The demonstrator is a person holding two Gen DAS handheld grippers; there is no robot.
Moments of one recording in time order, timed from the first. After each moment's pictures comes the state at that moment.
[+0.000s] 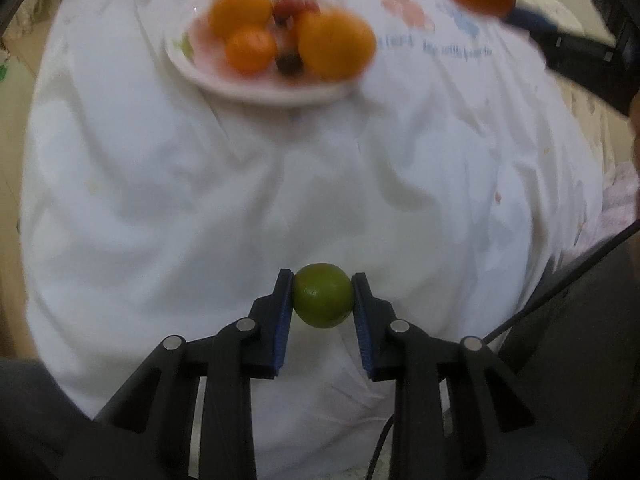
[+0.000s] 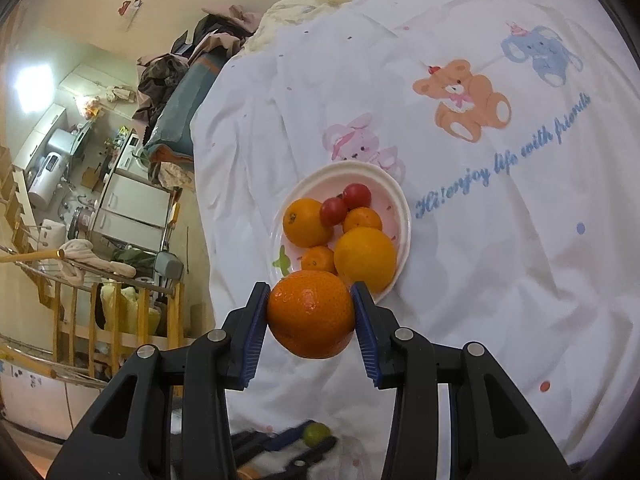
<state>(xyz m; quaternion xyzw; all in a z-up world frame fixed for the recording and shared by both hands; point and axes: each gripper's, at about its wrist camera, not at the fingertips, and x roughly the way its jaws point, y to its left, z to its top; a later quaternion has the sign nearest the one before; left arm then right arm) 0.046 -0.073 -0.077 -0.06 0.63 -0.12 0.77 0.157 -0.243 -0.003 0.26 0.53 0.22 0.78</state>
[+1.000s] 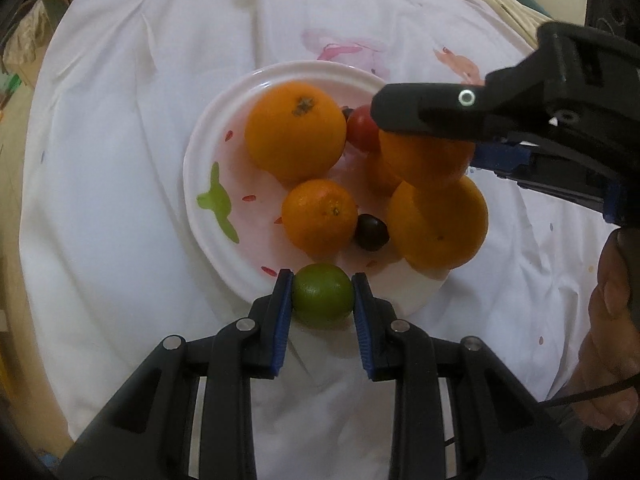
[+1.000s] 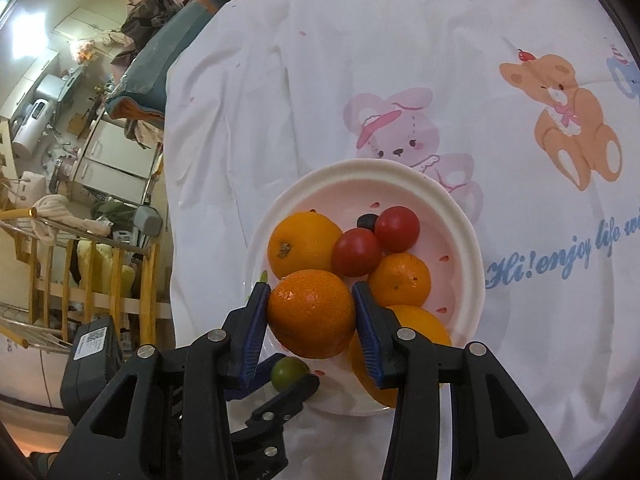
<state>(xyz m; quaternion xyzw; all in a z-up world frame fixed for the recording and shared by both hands) 0.176 -0.042 -0.097 -0.07 0.60 -0.08 0.79 0.246 -0.166 -0.067 0.18 0.59 0.25 0.75</state>
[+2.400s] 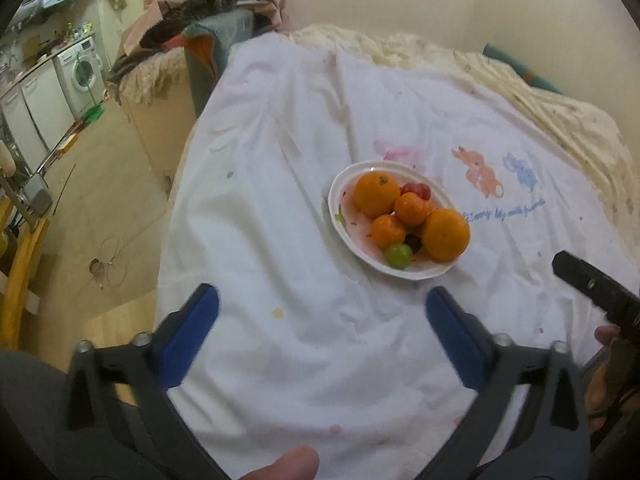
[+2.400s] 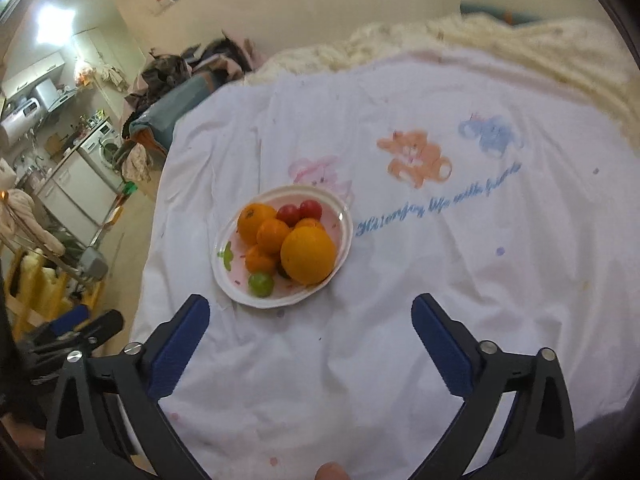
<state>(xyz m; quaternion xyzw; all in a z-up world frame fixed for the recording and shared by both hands) 0.034 0.016 0.010 -0.06 0.43 0.03 0.90 0.059 -0.233 0.006 0.10 0.41 0.13 0.89</state>
